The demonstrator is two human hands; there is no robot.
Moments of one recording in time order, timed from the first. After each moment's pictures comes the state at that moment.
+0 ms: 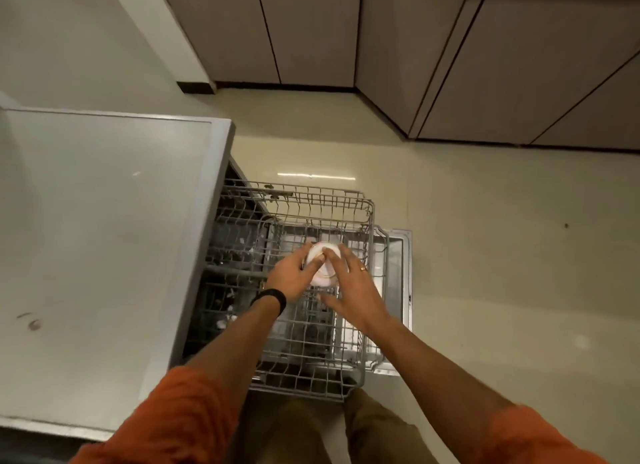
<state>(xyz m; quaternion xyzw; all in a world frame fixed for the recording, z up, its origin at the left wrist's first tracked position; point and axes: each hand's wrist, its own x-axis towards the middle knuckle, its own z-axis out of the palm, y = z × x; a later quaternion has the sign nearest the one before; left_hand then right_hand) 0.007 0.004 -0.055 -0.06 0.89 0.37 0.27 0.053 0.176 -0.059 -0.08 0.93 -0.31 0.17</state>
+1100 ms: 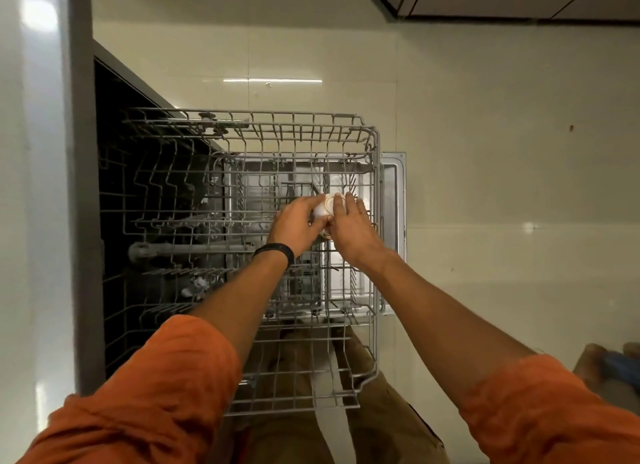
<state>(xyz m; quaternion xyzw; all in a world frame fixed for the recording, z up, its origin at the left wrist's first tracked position) -0.069 0.032 -0.222 0.04 0.89 0.33 0.32 -0.036 0.169 -0.211 0.09 0.90 -0.22 0.37</state>
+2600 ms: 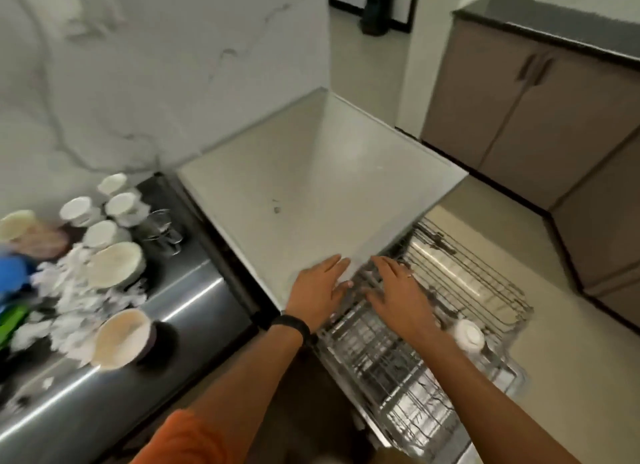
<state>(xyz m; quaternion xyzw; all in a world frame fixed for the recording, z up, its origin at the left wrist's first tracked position) 0.191 -0.160 0.051 -0.18 0.96 0.22 -0.02 0.086 0.004 0.062 -0.36 0.88 -0.24 0.16</state>
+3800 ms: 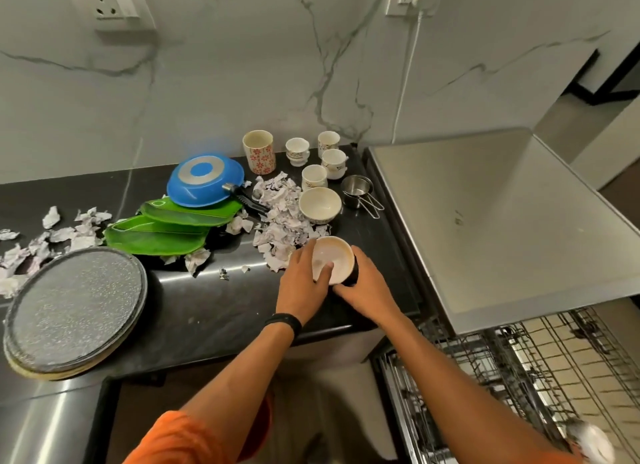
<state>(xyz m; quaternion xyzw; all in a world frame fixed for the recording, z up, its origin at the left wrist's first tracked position) 0.512 -0.302 0.074 -0.53 0.74 0.34 -0.24 0.365 -0.248 0.075 -0.50 0.73 -0.34 0.32</state>
